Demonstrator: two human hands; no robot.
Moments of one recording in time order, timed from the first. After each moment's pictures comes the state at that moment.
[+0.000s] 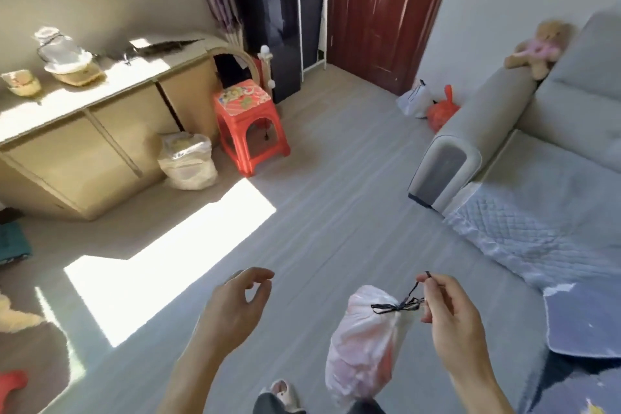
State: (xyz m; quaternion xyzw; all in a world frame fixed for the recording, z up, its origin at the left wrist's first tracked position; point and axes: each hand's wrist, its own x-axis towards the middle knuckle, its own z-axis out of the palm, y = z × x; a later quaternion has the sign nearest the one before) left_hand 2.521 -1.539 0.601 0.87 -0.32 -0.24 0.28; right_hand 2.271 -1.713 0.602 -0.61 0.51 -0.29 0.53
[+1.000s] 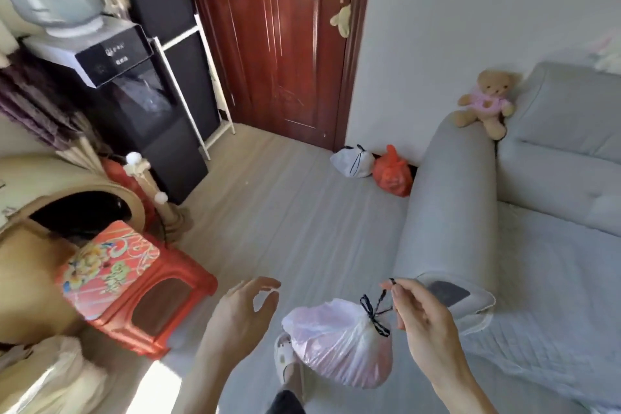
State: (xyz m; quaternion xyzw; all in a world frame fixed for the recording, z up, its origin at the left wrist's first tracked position) left_hand 2.931 -2.260 0.567 0.79 -0.50 -0.27 0.22; right_hand 2.664 -2.326 0.608 -0.57 0.57 -0.33 0.50
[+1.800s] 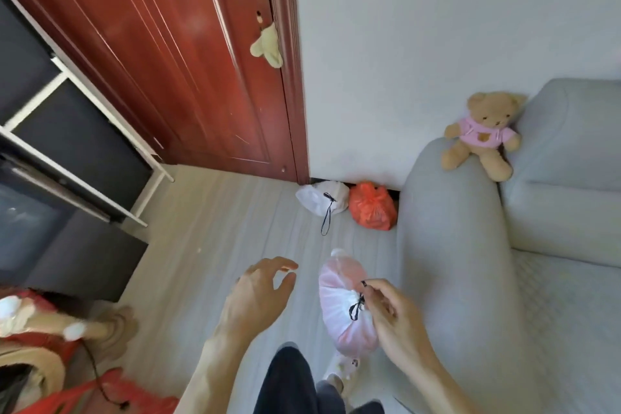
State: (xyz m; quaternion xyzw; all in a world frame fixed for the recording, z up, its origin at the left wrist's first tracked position) left_hand 2.971 -2.825 0.555 0.74 -0.57 -0.31 0.14; right_hand 2.735 -2.812 0.552 -0.52 0.63 -0.28 0.51
